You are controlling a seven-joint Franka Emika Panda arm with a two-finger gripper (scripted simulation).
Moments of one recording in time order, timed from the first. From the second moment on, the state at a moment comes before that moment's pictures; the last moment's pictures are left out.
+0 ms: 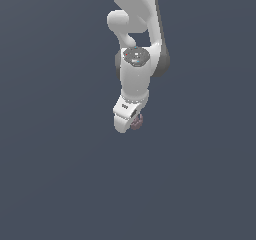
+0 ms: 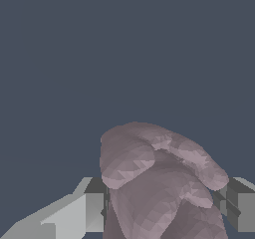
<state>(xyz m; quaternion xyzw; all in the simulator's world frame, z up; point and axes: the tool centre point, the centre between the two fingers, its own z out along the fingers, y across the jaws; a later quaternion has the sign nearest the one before) -0.016 0.021 0.153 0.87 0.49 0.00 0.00</state>
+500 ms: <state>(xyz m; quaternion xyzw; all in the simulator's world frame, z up) -0.045 0.087 0.257 0.87 0.49 0.00 0.00</state>
